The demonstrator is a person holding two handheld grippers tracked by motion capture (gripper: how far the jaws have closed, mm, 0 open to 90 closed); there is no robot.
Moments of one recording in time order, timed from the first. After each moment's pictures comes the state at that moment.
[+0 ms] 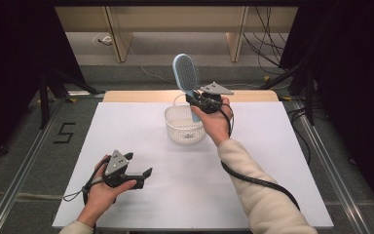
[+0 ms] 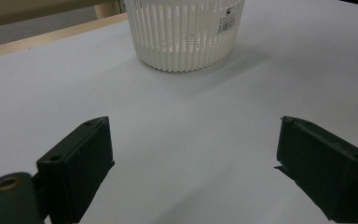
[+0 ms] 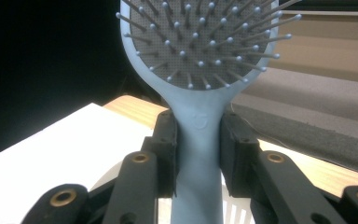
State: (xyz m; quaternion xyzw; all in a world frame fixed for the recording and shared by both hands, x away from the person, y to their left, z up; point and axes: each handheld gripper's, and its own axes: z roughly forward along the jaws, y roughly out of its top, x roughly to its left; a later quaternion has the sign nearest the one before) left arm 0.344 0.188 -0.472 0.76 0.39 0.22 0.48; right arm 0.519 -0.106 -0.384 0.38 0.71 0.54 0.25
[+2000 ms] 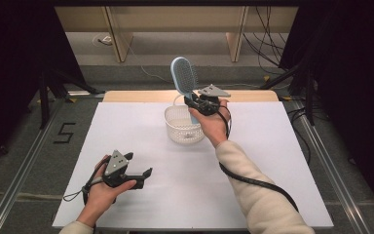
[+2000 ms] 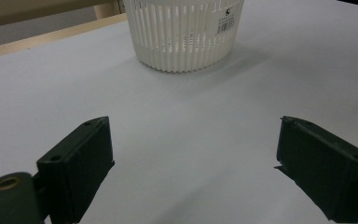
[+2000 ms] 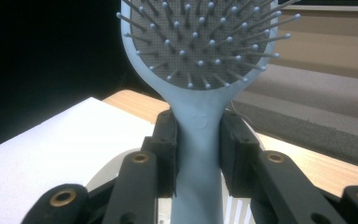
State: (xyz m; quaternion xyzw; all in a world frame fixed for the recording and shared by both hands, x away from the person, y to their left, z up) left arm 0.344 0.188 -0.472 0.76 0.38 0.22 0.48; right arm 0.520 -0.101 -0.394 0.38 0.71 0.54 0.25
